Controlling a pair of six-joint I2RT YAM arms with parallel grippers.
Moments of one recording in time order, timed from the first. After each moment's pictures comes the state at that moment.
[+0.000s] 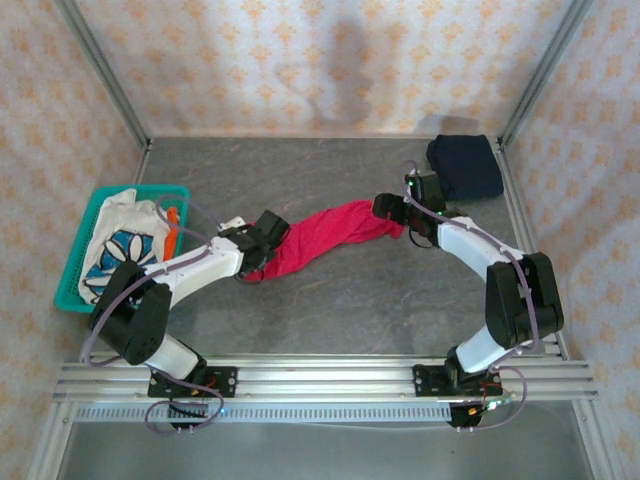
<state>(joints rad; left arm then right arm) -0.52 1.52 0.91 -0.65 -0.44 -1.20 0.26 1.56 0.98 -0.19 -0.11 0.44</state>
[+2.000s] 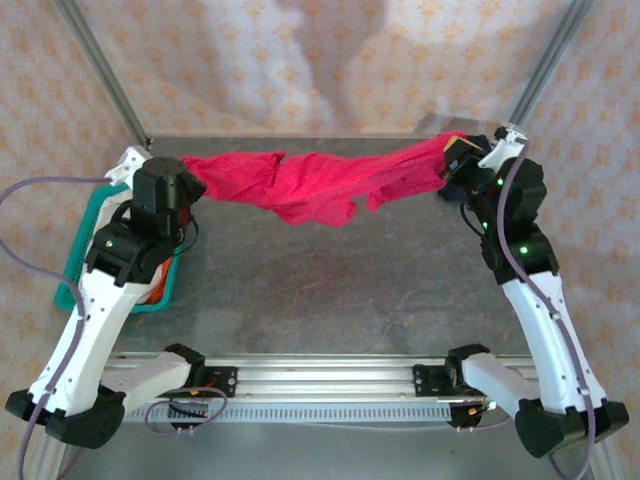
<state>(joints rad) -0.34 1.03 1.44 -0.88 -0.57 -0.97 0.19 0.96 1.20 -0.28 -0.02 0.53</state>
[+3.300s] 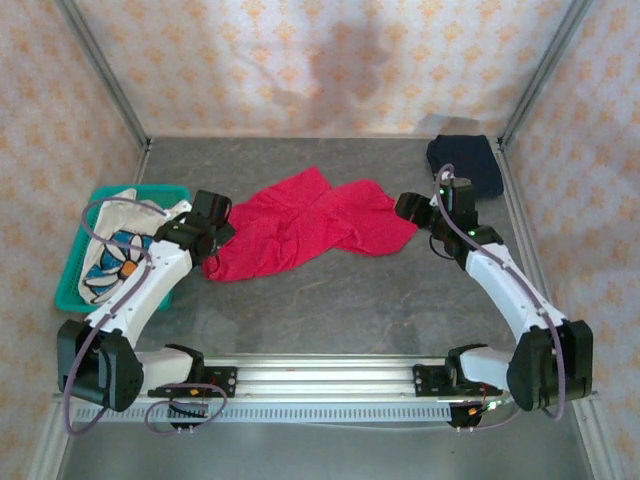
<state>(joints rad) -0.22 1.23 0.97 -0.81 -0.41 -0.96 0.19 1.20 0.88 -0.30 -0.13 0.51</state>
